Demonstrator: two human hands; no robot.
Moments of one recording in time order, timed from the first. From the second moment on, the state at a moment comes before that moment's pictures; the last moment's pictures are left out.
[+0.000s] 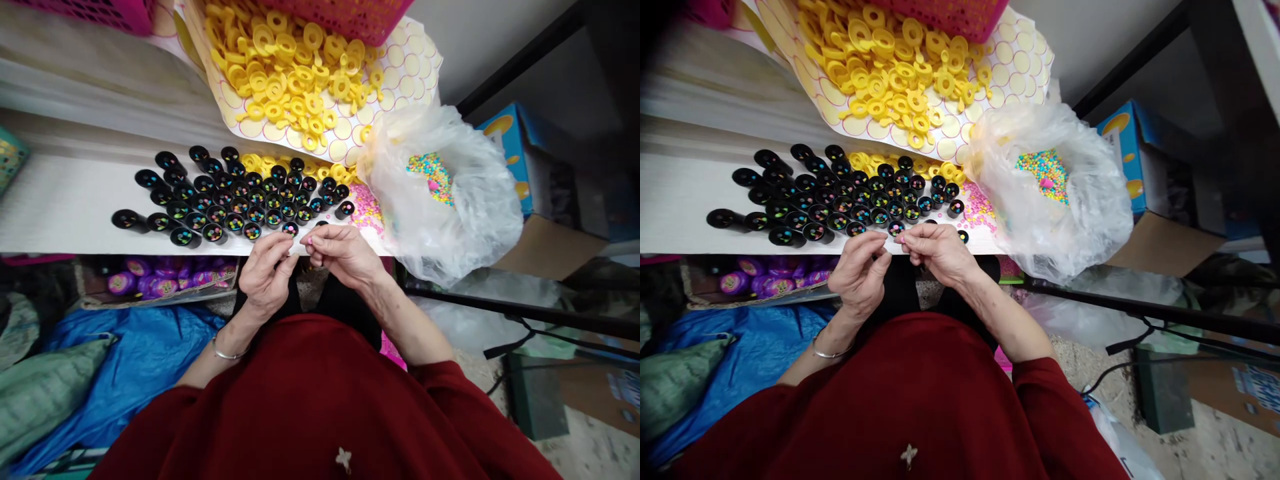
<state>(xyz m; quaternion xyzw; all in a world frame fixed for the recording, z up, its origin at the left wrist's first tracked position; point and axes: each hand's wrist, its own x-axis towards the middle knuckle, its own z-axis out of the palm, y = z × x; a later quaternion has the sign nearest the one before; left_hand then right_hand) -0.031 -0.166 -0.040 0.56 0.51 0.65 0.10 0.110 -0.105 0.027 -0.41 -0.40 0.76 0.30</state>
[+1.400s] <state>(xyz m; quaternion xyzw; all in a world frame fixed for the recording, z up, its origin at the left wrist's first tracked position) -0.063 -0.164 -0.081 0.61 0.53 0.59 -0.05 0.112 -0.046 -0.005 -0.41 -0.90 0.09 0.14</state>
